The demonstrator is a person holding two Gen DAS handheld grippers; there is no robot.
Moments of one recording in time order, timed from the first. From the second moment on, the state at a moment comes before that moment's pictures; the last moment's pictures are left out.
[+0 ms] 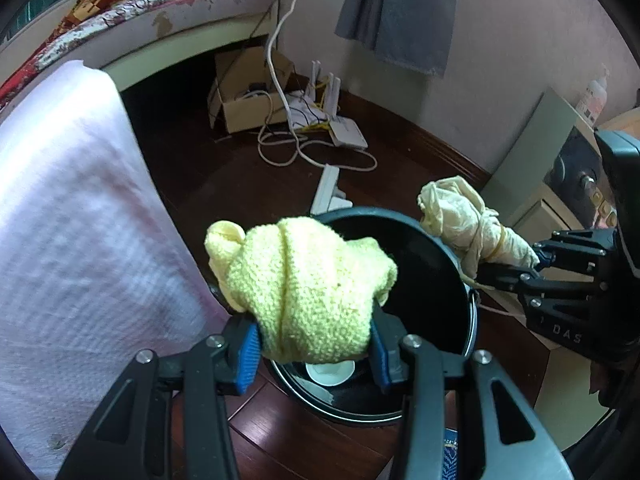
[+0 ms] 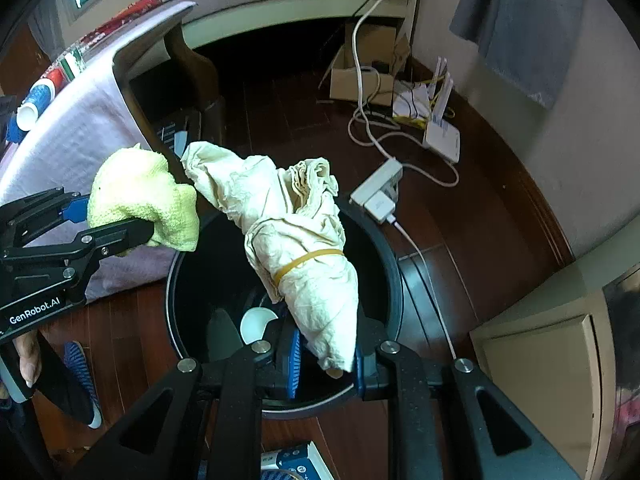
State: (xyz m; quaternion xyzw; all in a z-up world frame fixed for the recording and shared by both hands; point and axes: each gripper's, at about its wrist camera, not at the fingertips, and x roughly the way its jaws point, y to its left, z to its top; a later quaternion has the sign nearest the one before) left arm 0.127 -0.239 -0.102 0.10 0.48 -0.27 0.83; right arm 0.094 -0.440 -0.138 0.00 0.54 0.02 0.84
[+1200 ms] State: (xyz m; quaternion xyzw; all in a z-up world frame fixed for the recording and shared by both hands) left arm 0.123 -0.183 -0.069 0.09 0.43 -0.18 0.88; right arm 0.120 -0.398 -0.109 -0.06 0.51 0.01 0.86
